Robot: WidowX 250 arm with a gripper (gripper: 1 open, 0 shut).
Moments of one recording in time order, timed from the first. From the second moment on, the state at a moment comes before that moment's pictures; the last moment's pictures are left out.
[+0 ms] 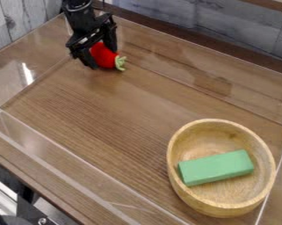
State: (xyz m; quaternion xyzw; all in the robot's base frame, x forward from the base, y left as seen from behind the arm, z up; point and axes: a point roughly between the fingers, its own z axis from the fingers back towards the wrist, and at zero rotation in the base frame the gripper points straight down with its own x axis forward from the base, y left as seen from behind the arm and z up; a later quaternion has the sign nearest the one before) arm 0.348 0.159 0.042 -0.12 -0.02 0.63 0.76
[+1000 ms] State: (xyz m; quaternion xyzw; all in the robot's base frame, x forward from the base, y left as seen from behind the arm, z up) arm 0.361 0.109 0.100 -0.16 0.04 0.62 0.77
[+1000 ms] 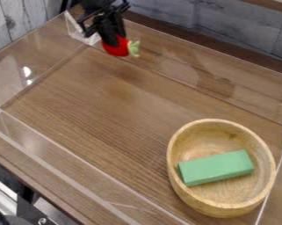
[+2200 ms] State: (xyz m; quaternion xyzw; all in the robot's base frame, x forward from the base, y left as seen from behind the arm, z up) arm 0.359 -0.037 0.062 -0.12 0.03 0.58 0.80
